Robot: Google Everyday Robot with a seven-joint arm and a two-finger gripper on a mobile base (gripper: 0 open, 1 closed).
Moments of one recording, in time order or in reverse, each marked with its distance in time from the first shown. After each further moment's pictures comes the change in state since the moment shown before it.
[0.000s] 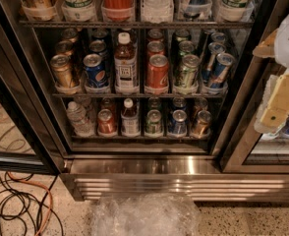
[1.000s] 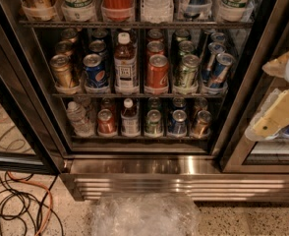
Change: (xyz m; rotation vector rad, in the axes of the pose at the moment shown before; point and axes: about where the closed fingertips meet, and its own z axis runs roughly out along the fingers) arm 0.012 0.005 0.025 0.012 -0.199 0.211
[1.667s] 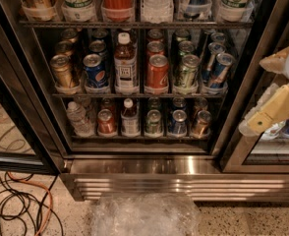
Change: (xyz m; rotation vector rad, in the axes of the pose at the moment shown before) arm -0.015 0.003 -0.008 0.013 -0.087 0.036
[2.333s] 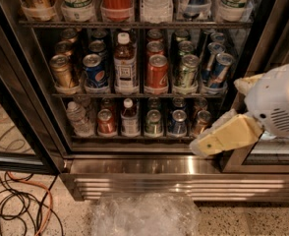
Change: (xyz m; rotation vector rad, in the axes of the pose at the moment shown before) arm -0.037 0.065 0.031 0.055 -0.159 0.151
